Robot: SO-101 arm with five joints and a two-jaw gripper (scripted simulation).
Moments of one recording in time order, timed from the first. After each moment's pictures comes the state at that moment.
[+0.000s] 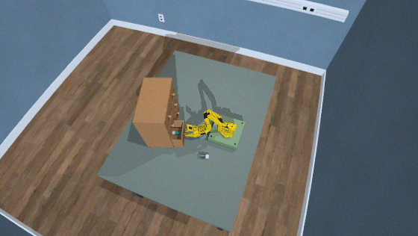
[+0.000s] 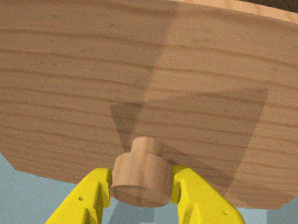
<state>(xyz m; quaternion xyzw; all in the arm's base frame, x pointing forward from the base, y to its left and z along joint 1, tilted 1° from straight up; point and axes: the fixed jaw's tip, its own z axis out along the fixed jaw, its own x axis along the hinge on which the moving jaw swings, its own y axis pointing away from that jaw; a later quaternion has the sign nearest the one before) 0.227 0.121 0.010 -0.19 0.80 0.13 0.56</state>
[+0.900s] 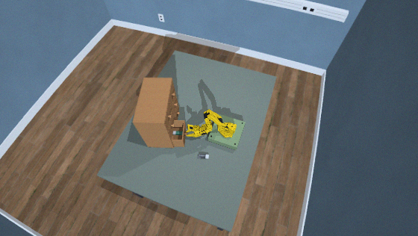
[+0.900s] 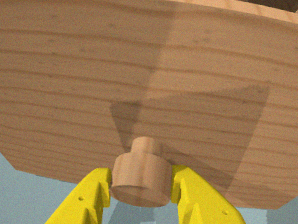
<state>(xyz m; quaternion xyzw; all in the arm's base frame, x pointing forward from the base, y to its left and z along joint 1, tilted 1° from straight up) 0.222 0.119 0.009 -0.19 0.80 0.13 0.56</state>
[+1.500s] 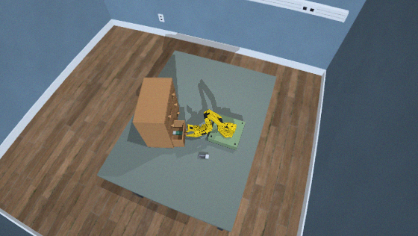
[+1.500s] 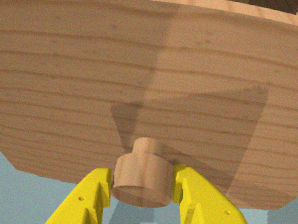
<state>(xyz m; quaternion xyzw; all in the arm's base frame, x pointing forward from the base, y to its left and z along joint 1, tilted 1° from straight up) 0.221 0.120 0.010 -0.19 0.80 0.13 0.56</state>
